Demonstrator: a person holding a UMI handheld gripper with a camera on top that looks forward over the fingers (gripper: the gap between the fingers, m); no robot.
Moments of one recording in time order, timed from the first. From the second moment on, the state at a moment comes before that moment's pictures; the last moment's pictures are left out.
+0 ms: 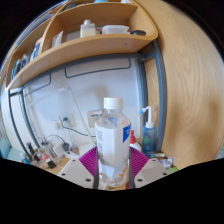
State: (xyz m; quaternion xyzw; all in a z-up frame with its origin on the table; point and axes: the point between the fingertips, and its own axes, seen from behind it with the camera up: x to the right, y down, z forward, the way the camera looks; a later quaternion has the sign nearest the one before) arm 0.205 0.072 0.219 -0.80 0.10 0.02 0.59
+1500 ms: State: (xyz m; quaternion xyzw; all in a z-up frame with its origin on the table) arm 0.225 -0.088 0.128 -0.89 0.05 0.00 0.46
